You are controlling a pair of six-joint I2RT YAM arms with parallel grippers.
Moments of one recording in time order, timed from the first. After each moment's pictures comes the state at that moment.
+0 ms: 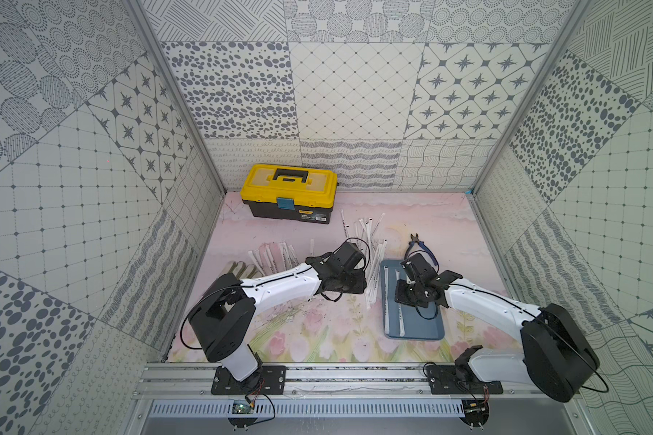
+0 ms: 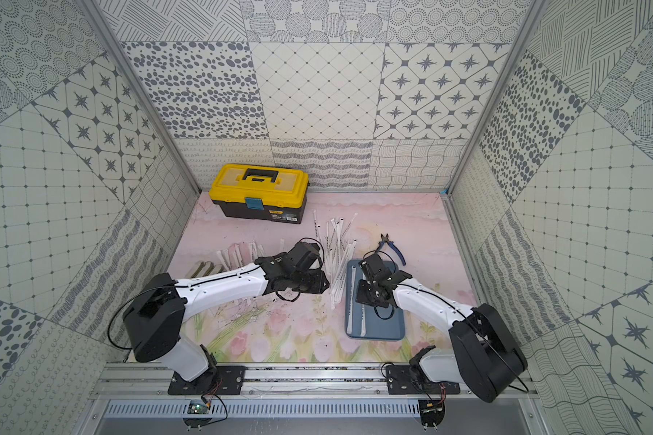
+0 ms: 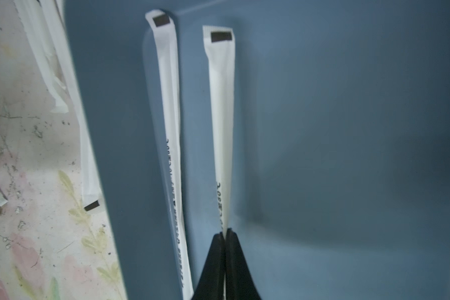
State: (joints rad) left arm -0.83 1.66 1.09 -0.40 0.14 -0.68; right arm 0.56 1.36 0.67 -0.49 -0.05 0.72
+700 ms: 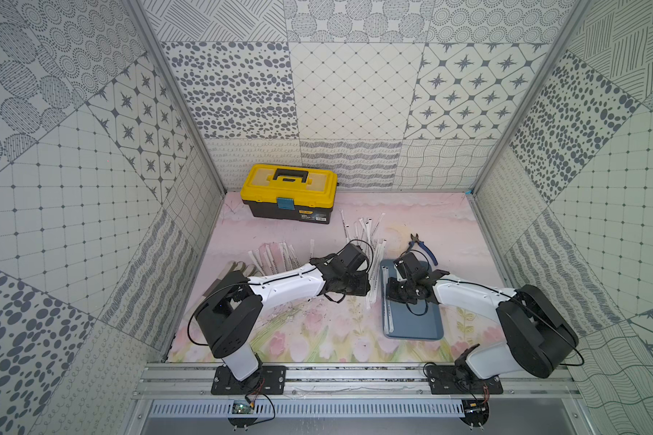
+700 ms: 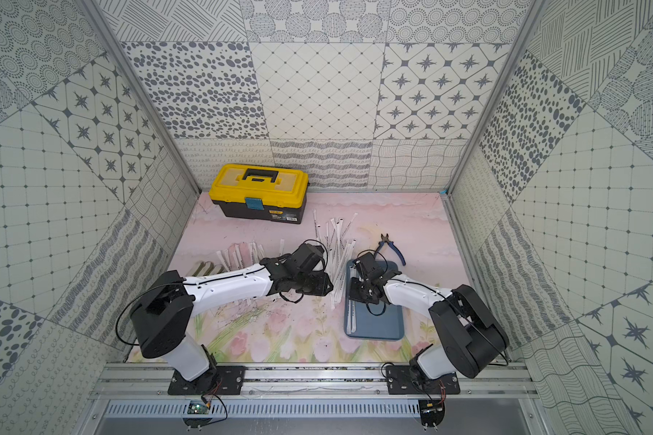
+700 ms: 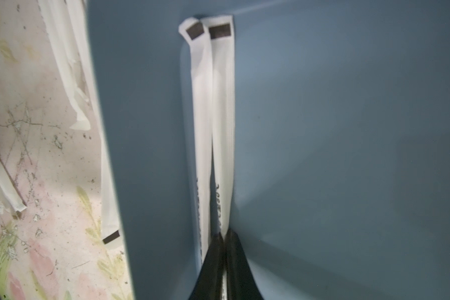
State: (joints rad) left arm -0.84 1.68 1.09 -0.37 0.17 -0.68; right arm 0.58 1.47 0.67 -0.32 -0.11 0.72
